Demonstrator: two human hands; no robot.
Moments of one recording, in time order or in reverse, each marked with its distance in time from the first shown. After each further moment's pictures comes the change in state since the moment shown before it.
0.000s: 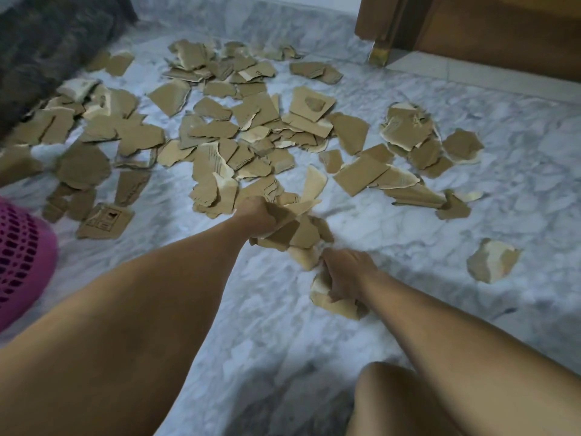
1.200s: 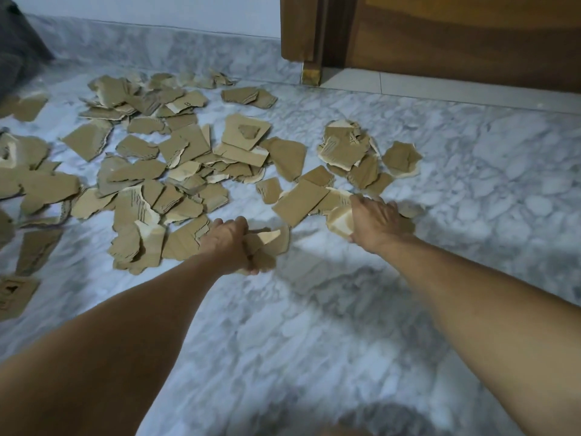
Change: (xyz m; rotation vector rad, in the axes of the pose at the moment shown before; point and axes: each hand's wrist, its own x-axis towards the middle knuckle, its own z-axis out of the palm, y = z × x) left_hand 0.054 0.065 0.043 0.420 0.100 0.241; right_hand 0.032 0.170 -0.068 0.017 0.394 0.373
